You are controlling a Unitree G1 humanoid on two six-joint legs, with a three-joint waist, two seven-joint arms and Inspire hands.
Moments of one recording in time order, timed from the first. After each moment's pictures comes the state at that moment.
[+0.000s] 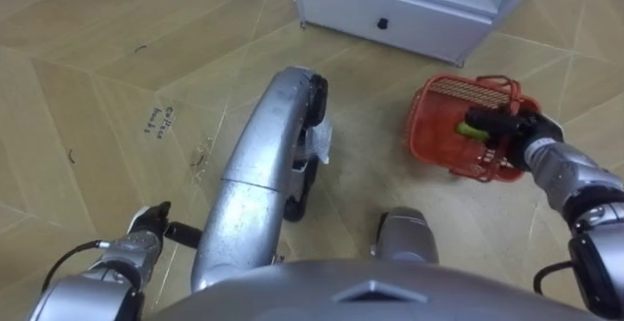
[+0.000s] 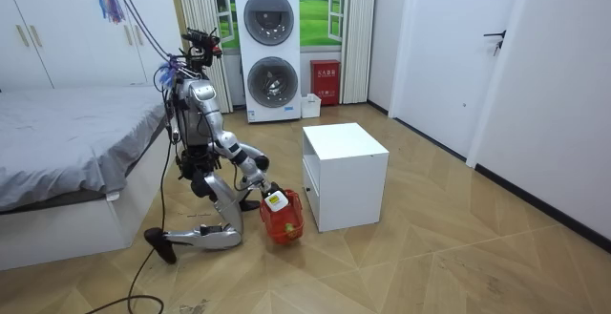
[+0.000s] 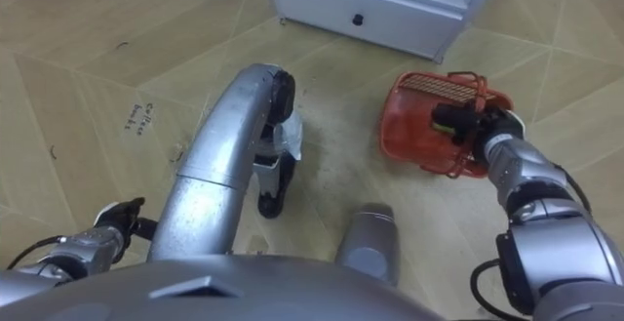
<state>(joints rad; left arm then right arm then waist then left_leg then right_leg) -0.11 0.30 -0.17 1.36 -0.06 0.00 0.02 -0.30 -0.47 0.17 1.06 0.66 0.07 0.08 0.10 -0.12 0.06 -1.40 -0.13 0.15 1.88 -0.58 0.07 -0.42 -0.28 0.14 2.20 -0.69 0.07</state>
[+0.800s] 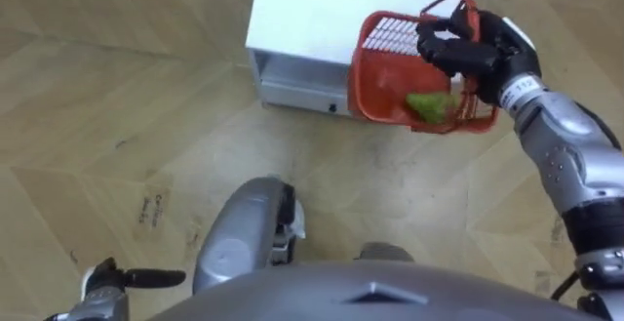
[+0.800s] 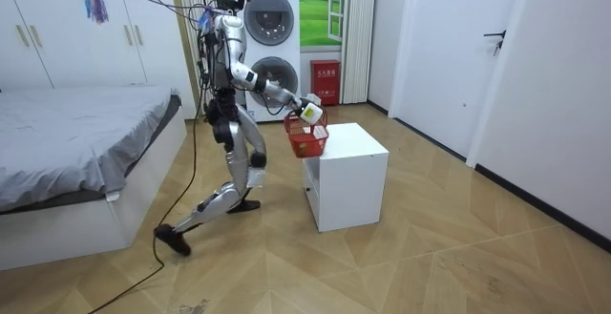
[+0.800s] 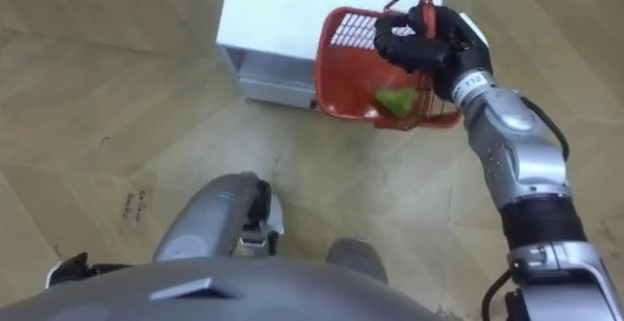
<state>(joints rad) 0.13 0.32 0.10 1.22 -0.08 0.07 0.15 -0.05 -0.47 0.08 0.19 0.55 0.19 0.19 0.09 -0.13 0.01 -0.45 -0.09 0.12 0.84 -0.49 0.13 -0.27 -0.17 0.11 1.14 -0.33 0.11</state>
